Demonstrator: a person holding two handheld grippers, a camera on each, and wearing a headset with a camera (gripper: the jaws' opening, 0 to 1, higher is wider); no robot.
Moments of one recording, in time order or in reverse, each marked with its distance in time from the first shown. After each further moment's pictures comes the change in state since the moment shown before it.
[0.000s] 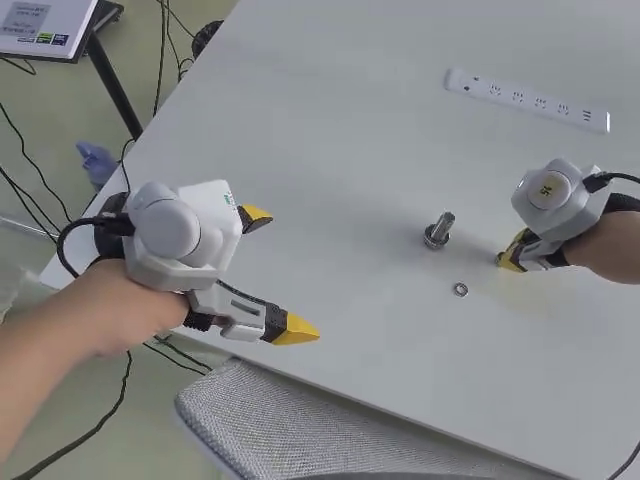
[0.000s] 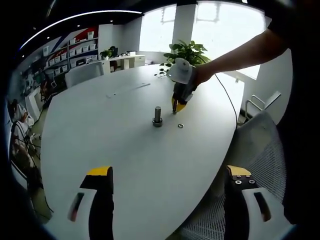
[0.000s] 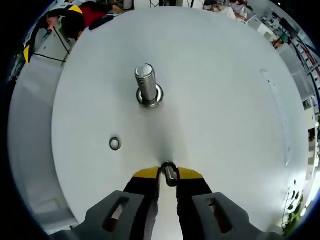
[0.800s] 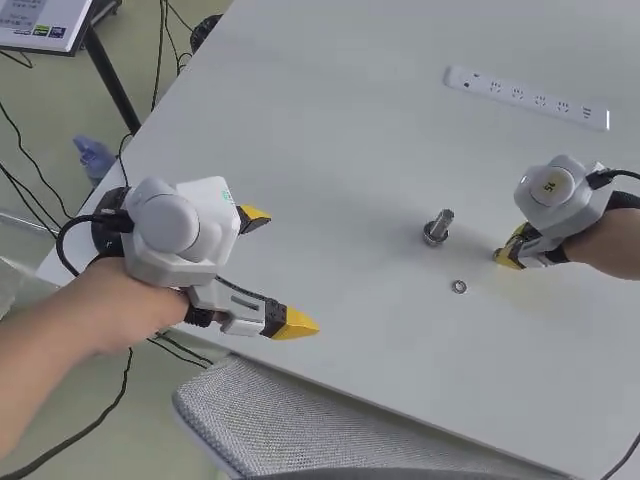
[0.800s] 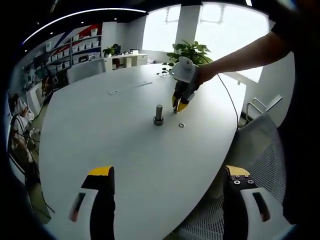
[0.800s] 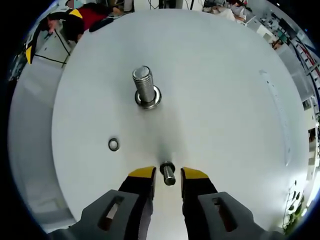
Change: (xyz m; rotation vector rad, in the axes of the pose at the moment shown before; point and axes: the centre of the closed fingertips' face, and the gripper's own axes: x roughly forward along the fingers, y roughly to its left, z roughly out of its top) left arm 0.002 -0.001 -0.003 -0.031 0.001 0.002; right arm -0.002 -0.002 0.001 0.000 -0.020 0.003
